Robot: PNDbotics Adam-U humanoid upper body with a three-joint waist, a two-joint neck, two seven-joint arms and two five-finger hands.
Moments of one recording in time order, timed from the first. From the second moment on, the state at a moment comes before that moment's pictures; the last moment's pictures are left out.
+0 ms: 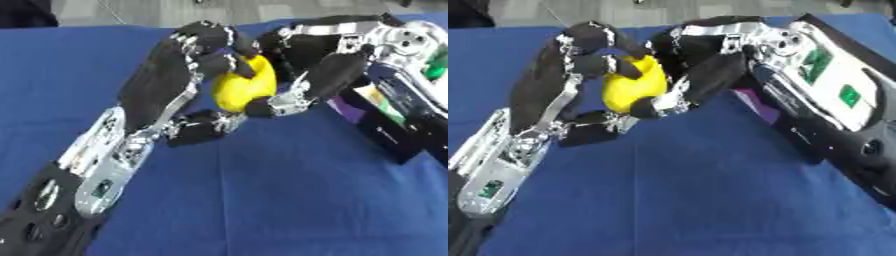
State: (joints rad) left arm -0.90 0.12 -0.53 -1.54 -0.89 -0.43 0.32; right arm -0.76 -0.78 0.35 -1.98 -0.54 0.64 0.38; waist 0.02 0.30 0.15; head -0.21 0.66
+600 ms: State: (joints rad) left arm -0.90 0.11 -0.53 -1.52 -0.91 -0.44 0.33; right arm -0.75 -0.77 0.35 -1.98 -0.57 0.65 0.36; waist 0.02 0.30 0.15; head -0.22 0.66
